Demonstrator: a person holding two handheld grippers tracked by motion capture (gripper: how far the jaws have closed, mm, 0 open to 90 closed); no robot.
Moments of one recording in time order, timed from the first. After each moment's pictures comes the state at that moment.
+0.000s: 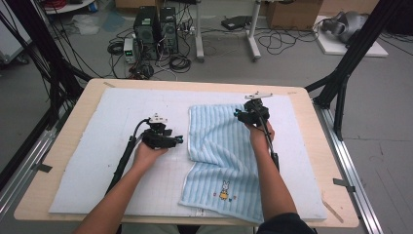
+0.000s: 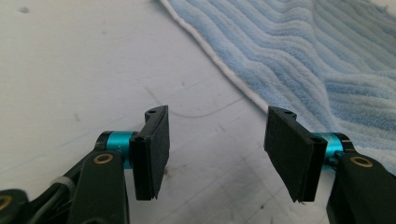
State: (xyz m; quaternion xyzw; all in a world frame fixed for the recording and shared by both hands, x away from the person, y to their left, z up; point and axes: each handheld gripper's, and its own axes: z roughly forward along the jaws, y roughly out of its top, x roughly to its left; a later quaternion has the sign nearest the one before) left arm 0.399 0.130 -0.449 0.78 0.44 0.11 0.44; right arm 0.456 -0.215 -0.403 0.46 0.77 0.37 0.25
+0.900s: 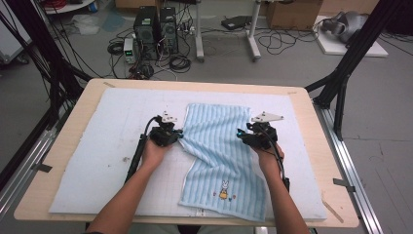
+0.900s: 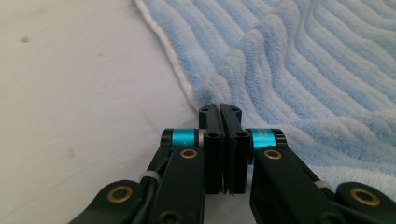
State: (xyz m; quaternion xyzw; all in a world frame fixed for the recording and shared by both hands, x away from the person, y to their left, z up) left arm 0.410 0.119 -0.447 0.80 0.42 0.18 0.39; right arm 0.380 -0.227 -0.409 0.41 0.78 0.40 0.23
